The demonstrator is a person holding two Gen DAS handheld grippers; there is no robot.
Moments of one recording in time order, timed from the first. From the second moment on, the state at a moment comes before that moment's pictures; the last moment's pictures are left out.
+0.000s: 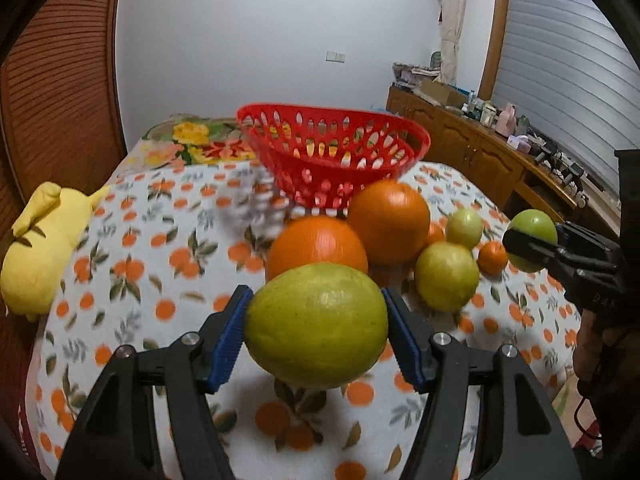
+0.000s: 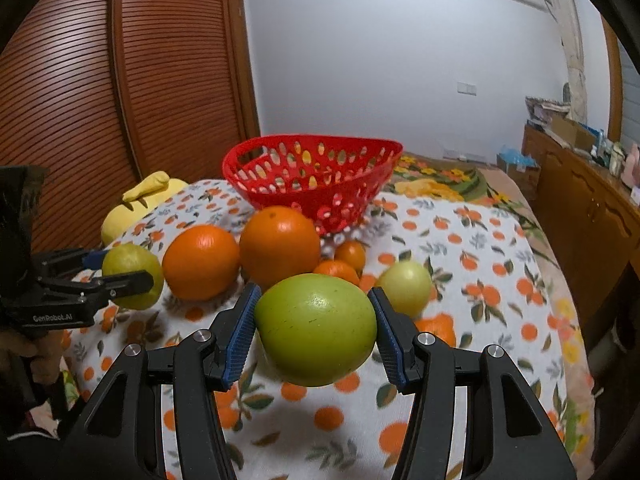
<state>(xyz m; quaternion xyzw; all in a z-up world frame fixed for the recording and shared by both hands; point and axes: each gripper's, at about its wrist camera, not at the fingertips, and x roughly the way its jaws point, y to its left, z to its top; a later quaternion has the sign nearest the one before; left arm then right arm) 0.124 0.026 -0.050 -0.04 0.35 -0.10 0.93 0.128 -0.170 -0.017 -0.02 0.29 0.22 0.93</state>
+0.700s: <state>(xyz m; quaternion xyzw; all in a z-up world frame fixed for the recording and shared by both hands) 0.191 0.015 -0.010 0.01 0.31 -0.11 0.94 0.202 -0.157 0.026 -0.02 0.26 0.23 0.94</state>
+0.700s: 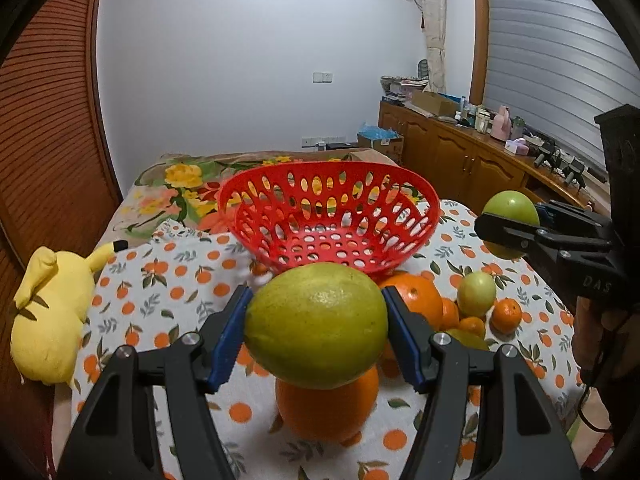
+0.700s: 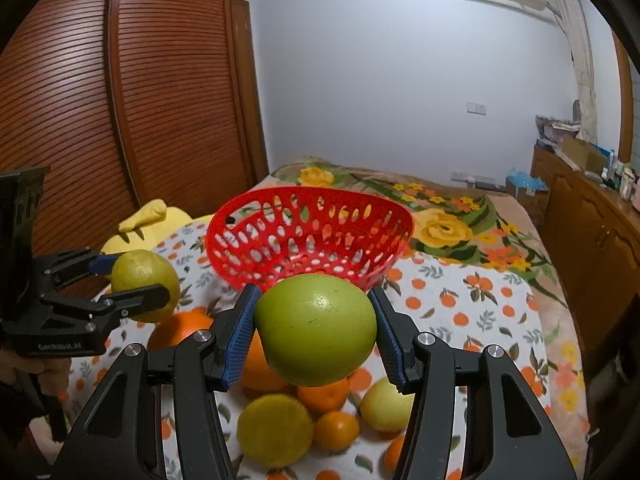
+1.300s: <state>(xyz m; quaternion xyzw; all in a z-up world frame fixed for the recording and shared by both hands) 0.261 -0.010 -0.010 0.03 0.34 -0.12 0.93 0.239 -0.155 0.036 -0.02 0.27 0.22 0.94</state>
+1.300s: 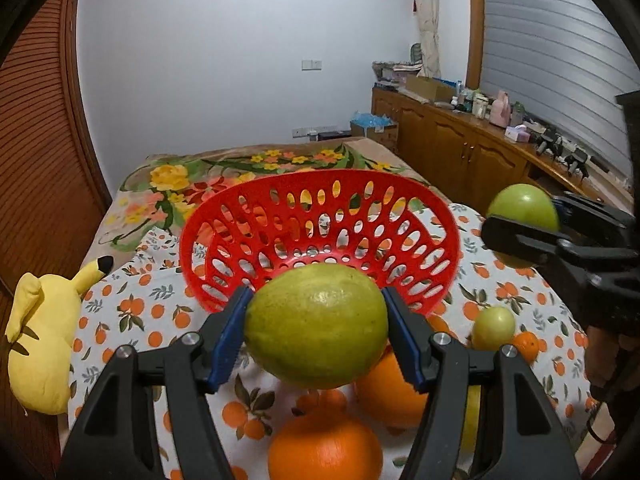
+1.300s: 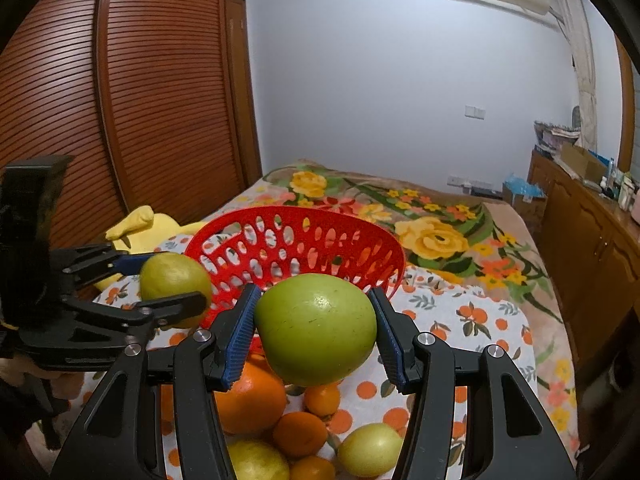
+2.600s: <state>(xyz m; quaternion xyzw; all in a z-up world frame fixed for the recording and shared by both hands) 0.304 -0.020 -0.019 0.05 0.38 -0.12 0.92 0.283 -0.164 0.024 -0.01 0.29 0.22 0.93</state>
